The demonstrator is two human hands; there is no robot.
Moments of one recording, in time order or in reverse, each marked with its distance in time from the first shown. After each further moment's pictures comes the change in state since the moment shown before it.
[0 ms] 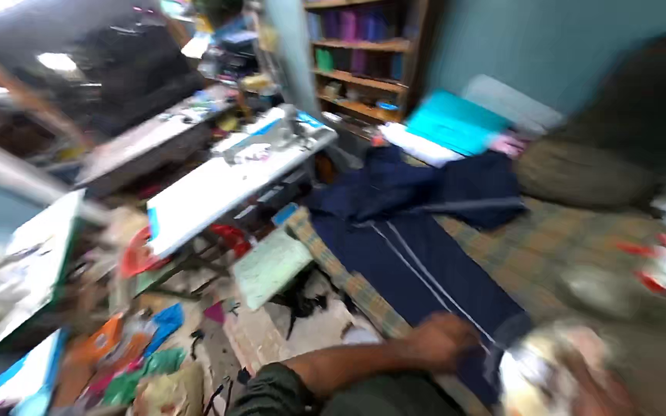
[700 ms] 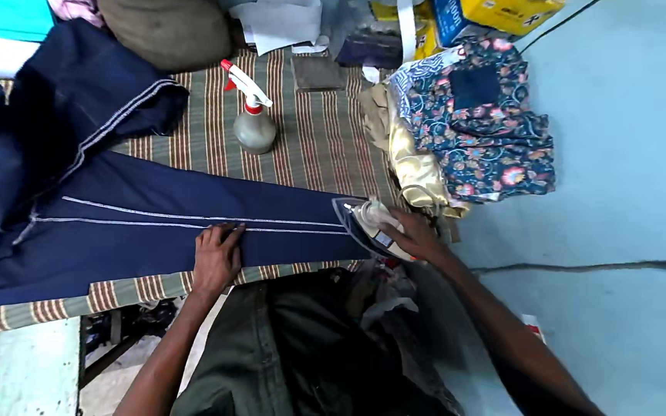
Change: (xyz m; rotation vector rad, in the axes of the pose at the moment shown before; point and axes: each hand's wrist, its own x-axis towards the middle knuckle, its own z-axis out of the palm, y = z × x) left_hand 0.011 -0.005 0.021 -0.012 0.018 0.120; right_hand -0.083 0.056 -0.251 -0.801 -0.056 -0.095
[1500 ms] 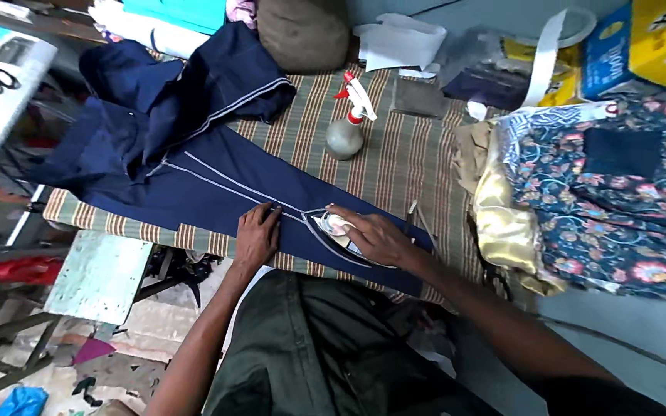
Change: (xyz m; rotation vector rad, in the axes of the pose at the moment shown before) left_hand -0.014 -0.018 -0.024 0.158 0.060 -0.257; right_hand 0.112 -0.156 0.076 -0.041 -0.193 -0.682
